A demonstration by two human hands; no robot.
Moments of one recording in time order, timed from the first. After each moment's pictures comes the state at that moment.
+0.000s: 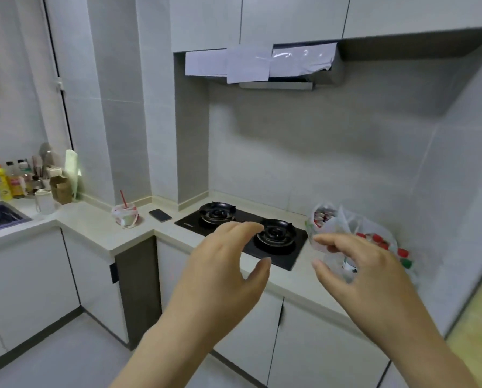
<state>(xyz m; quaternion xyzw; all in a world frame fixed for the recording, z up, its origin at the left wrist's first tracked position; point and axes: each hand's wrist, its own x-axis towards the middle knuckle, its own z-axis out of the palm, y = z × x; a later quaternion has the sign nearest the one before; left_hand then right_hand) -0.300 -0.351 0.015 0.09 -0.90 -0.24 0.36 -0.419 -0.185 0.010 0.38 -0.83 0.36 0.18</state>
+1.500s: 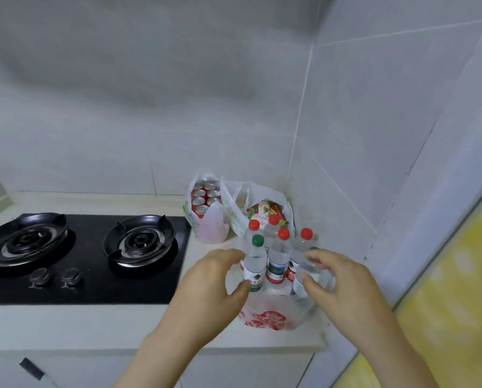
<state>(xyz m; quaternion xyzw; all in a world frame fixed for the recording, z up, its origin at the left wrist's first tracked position) -0.776 -0.348 -0.103 -0.08 -0.94 -0.32 0.11 -0.785 -0.133 -0.093 0.05 -0.95 0.31 0.10</state>
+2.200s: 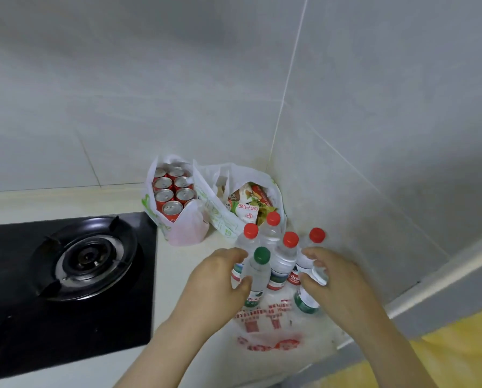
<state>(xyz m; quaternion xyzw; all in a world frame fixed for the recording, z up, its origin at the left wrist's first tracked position) -0.949 -0.380 -0.174 -0.14 -0.92 -0.36 -0.01 -0.917 -0.170 -0.153 -0.08 -0.96 0.27 0.02</state>
